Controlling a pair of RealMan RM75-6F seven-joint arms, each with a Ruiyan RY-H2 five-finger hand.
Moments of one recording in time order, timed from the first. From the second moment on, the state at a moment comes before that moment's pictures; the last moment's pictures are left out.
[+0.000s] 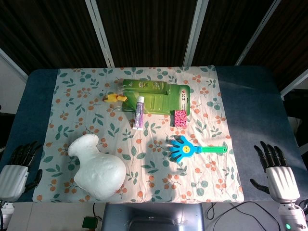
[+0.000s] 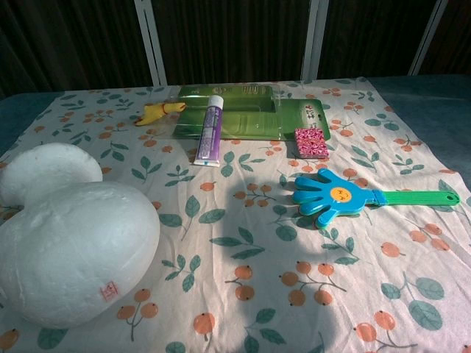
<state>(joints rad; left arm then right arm) -0.09 -1.10 0.00 -1.64 1.63 1.53 0.05 0.03 -1.17 -0.02 -1.64 -1.59 1.57 -0.17</state>
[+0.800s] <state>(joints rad) -0.07 -1.05 0.02 -1.65 1.66 1.56 -0.02 0.33 -1.48 0.11 -1.28 -1.39 1.11 -0.16</state>
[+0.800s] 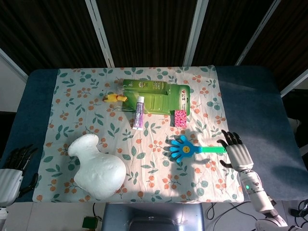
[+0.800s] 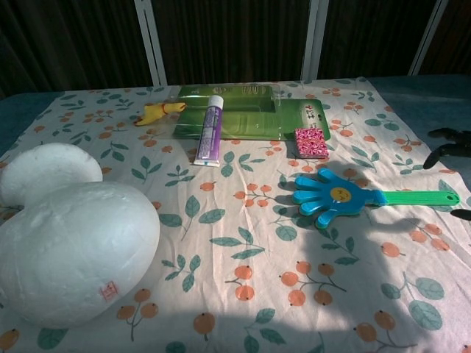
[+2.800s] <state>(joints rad) -0.06 -1.04 0.03 -1.64 1.68 1.57 -0.04 0.46 -1.65 0.13 -1.17 -1.26 1.02 -0.14</state>
